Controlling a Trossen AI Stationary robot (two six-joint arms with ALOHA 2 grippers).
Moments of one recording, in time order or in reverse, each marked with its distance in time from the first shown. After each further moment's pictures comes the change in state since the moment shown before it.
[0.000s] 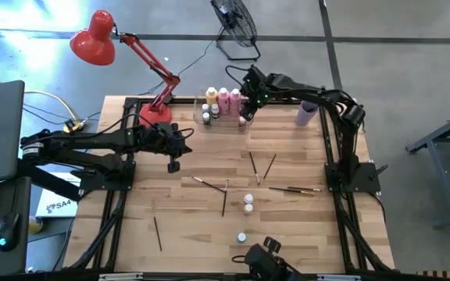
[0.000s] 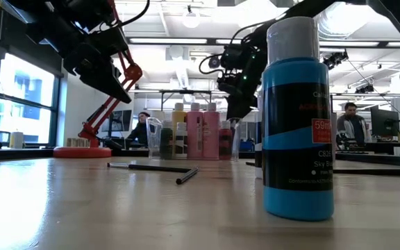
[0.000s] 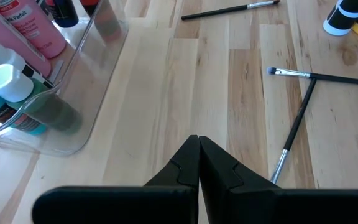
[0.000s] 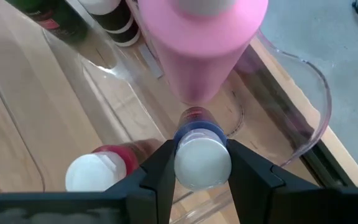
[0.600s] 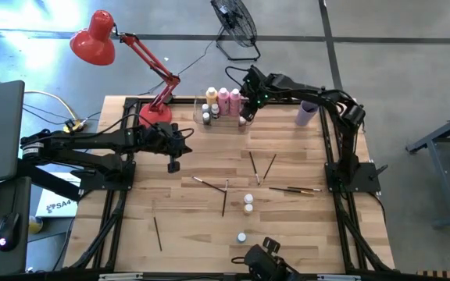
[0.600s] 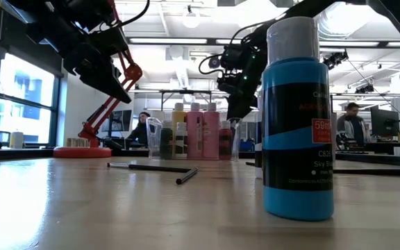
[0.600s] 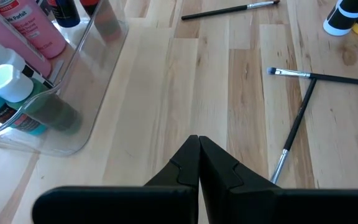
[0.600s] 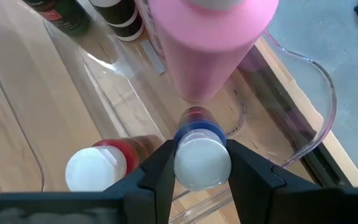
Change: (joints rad) left arm 0.000 0.000 0.000 0.000 0.000 0.000; right arm 0.002 0.000 0.000 -0.009 -0.002 -0.033
